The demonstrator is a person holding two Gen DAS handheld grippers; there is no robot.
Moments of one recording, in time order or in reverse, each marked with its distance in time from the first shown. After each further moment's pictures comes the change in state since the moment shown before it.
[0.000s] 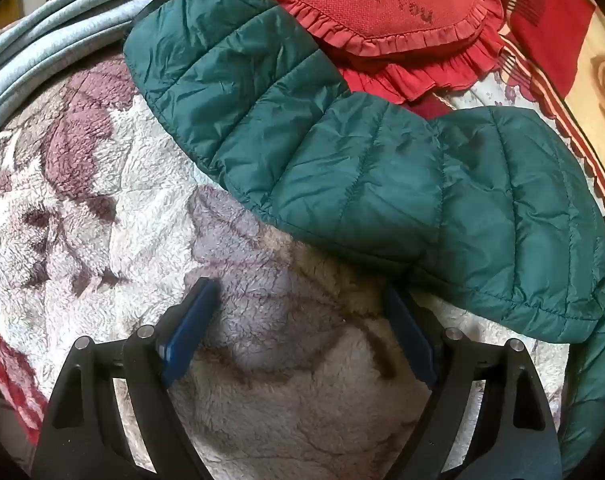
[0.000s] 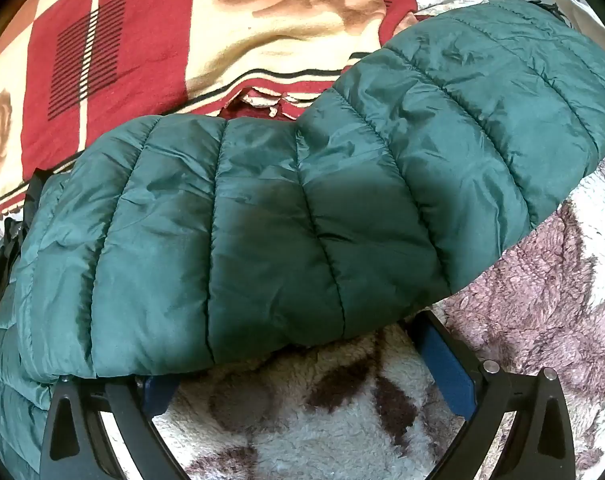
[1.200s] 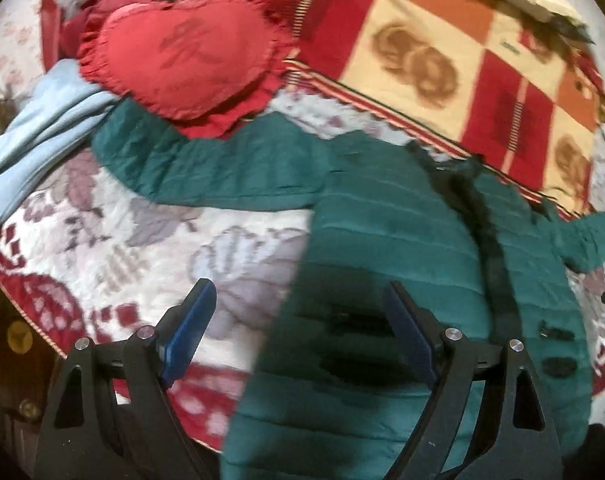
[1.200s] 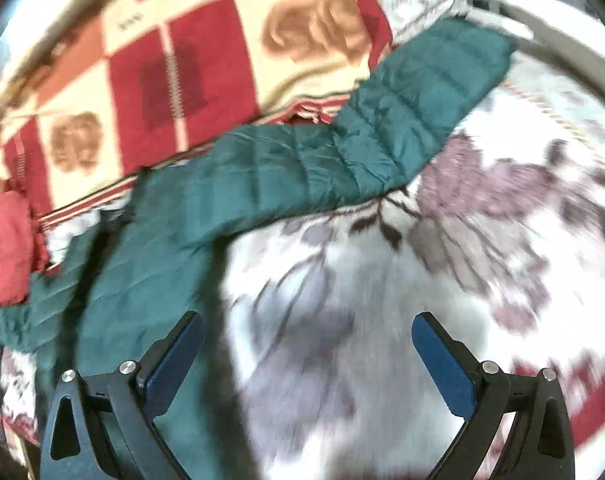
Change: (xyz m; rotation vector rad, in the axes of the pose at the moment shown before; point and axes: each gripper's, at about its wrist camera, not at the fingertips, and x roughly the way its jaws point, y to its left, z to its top) left arm -0.232 -0.090 -0.098 0.295 -0.065 -0.276; right arm -0.177 -0.012 -0.107 0.076 -0.076 0.211
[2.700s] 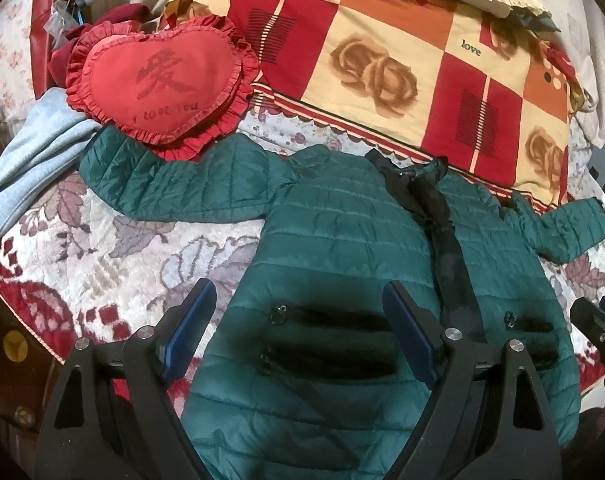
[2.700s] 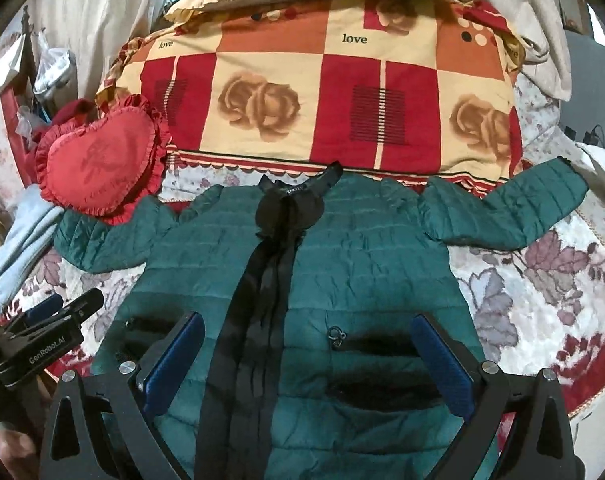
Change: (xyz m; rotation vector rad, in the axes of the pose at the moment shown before) left arm -0.026 -0.038 -0.014 0.043 -0.080 -0.015; right arm -0.050 0.234 -0.088 -0.333 -0.128 0.068
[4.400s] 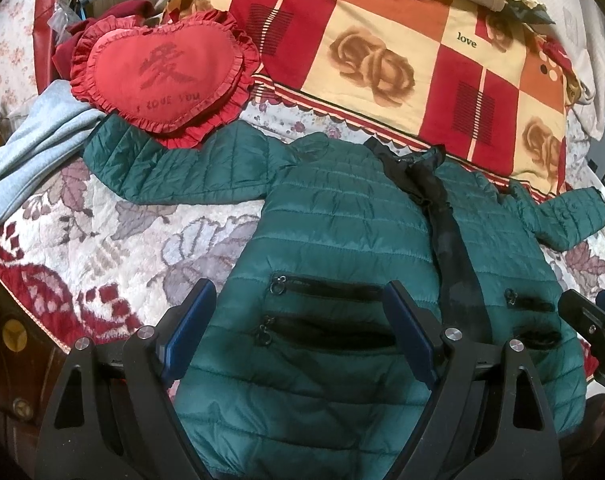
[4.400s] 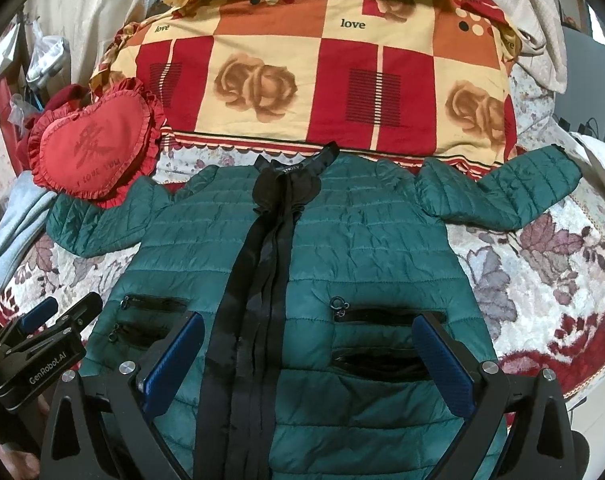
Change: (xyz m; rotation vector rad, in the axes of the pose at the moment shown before) left arm -0.006 -0.002 -0.023 0.000 0.005 -0.001; right arm 0.003 0.010 -0.016 -0.001 0.043 -0.037
